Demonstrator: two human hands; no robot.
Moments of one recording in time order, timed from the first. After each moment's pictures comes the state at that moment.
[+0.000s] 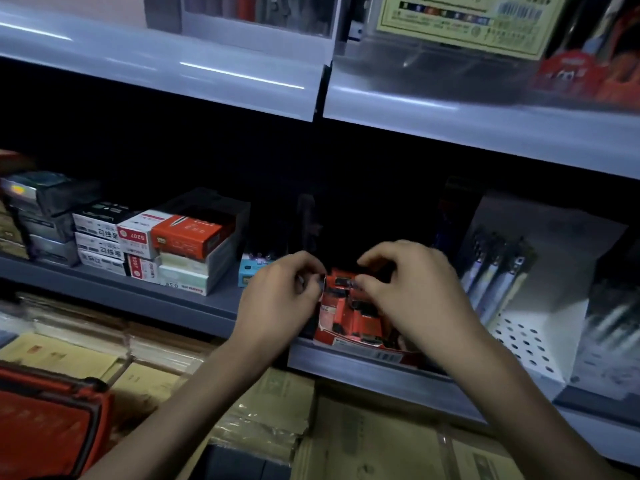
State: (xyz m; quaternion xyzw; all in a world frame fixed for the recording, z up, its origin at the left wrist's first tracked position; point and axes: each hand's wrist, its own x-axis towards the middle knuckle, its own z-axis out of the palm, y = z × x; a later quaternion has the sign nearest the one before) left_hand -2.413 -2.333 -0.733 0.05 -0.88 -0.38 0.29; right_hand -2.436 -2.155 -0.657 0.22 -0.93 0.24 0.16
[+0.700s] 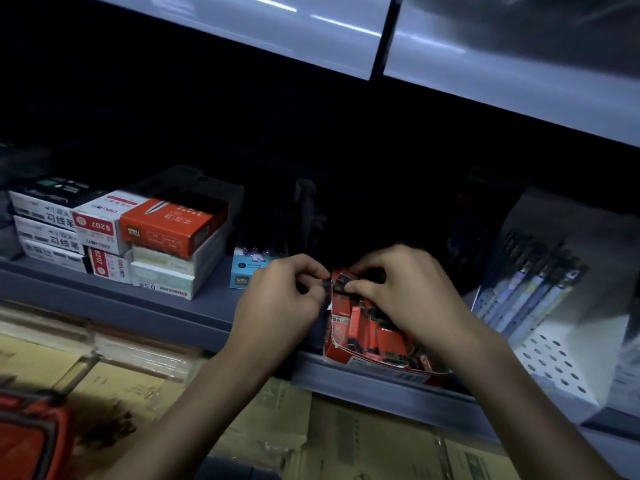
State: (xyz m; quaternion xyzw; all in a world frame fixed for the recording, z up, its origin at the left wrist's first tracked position) left_hand -2.442 -2.349 -0.754 0.07 -0.84 -0.49 0.22; right_hand -2.490 -2.181 -0.678 0.25 -0.95 0.12 0.11
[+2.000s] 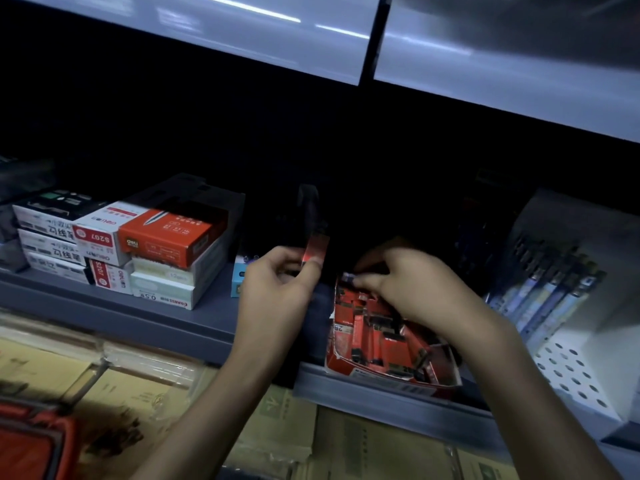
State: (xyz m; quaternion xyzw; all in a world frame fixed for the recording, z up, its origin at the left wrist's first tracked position) left_hand -2.445 -2.341 -0.740 0.11 -0.66 -0.69 0.28; right_hand -2.507 -2.187 -0.669 0.19 -0.97 0.17 -0.01
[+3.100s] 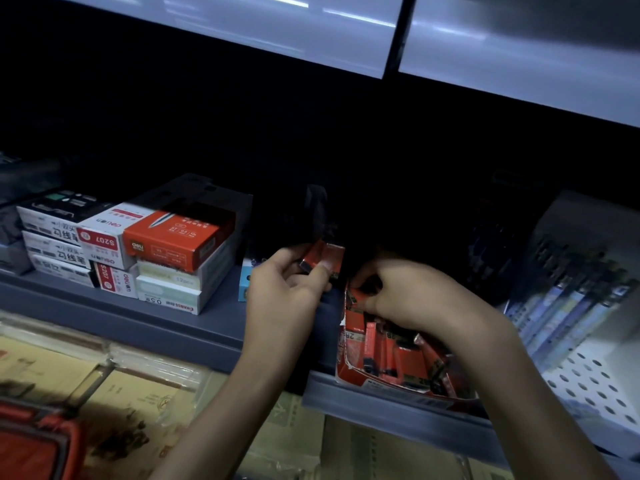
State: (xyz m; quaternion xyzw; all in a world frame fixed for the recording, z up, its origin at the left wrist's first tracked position) left_hand -2.446 -2.340 -0.735 0.11 -0.62 -0.73 0.27; right_hand -2.513 -2.207 -0.669 0.20 -0.98 0.03 -0.08
